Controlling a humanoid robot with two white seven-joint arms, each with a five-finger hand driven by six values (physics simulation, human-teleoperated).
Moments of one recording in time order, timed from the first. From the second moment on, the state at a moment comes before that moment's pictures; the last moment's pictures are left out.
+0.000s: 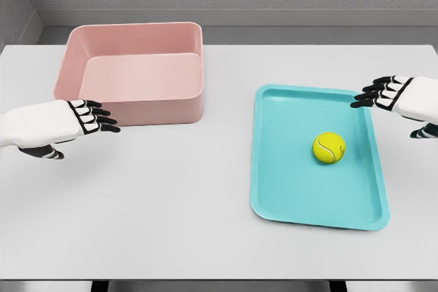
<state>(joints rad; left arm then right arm) -0.47 1.18 -0.65 -1.70 -0.40 -0.61 -0.28 -0.37 -1.27 0.44 -1.70 0.27 -0.61 0.34</state>
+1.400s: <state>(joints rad) -0.47 1.18 -0.65 -1.71 -0.40 -0.61 -0.28 -0.33 -0.91 0.47 -1.55 0.44 -0.61 0.41</state>
